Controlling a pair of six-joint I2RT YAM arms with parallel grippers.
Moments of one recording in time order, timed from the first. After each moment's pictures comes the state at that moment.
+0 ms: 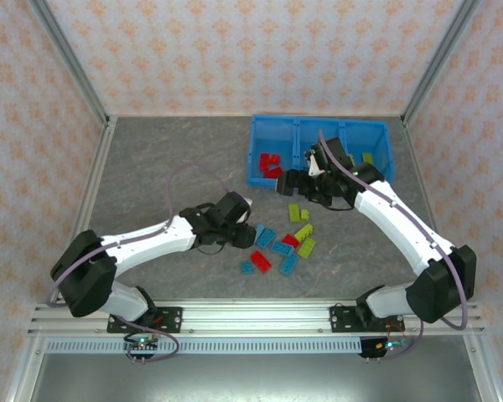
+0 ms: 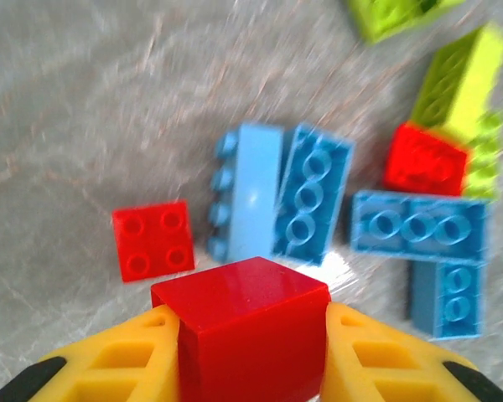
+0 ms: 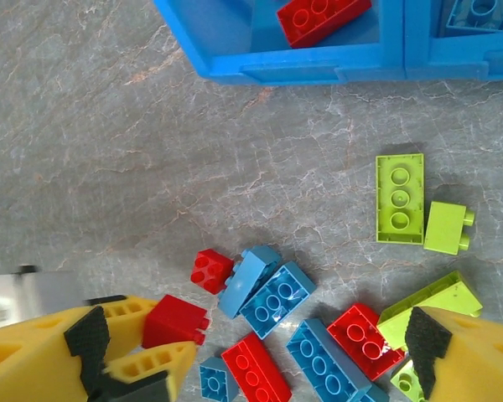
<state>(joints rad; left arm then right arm) -0.79 1.43 0.92 -0.48 0.04 -0.52 0.47 1.36 1.25 -0.85 -0.24 0.59</state>
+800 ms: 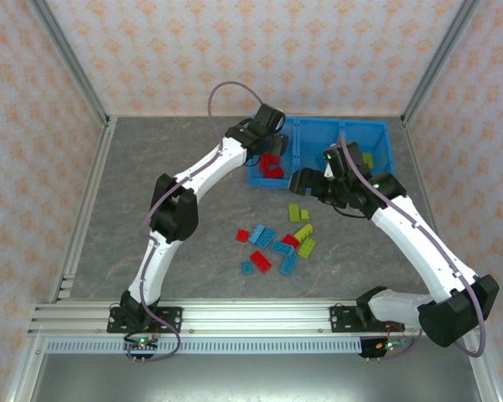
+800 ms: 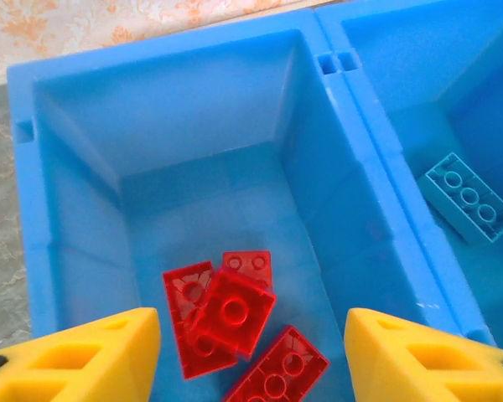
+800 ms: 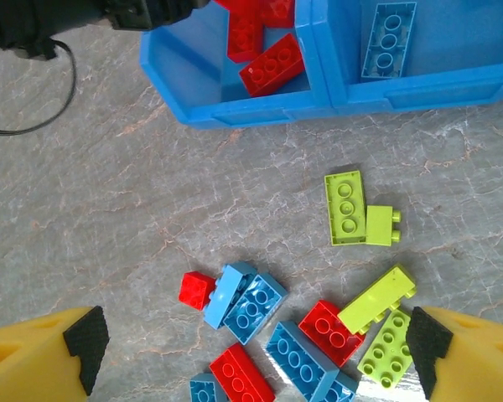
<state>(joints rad) -0.57 2.31 2.20 -0.67 -0.16 -0.25 0.47 1.20 1.23 -0.91 -0.10 0.65</state>
